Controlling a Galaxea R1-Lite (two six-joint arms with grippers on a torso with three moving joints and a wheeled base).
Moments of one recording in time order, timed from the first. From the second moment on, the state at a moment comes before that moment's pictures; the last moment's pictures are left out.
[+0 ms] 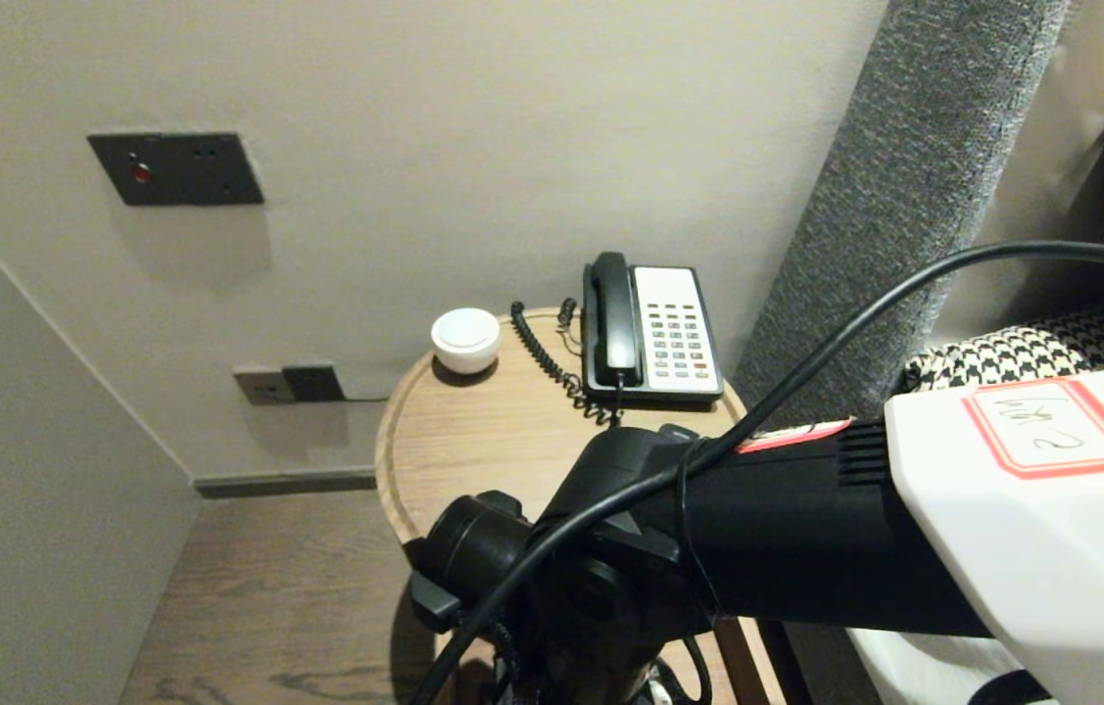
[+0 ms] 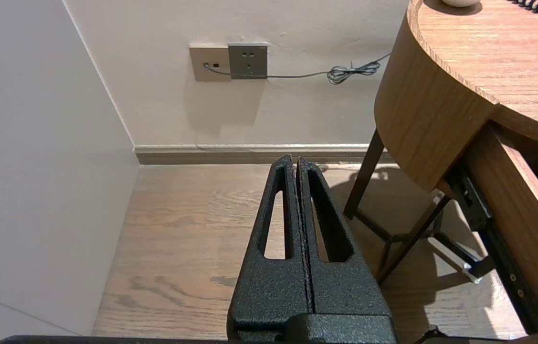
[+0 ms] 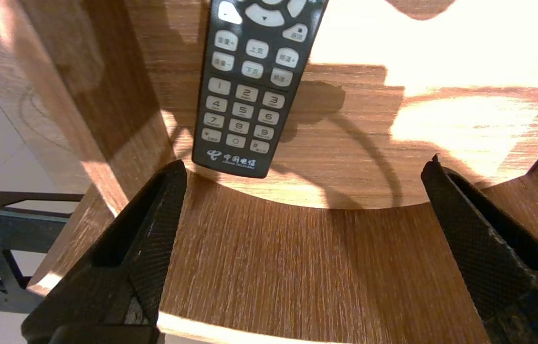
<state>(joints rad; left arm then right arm) 0.01 0.00 0.00 -0.02 0.01 -0.01 1.06 2.18 -1.73 0.93 -0.06 0.95</state>
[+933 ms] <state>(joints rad) 0.01 0.00 0.00 -0.02 0.01 -0.01 1.10 2.26 -1.73 0.83 -0.33 0.91</state>
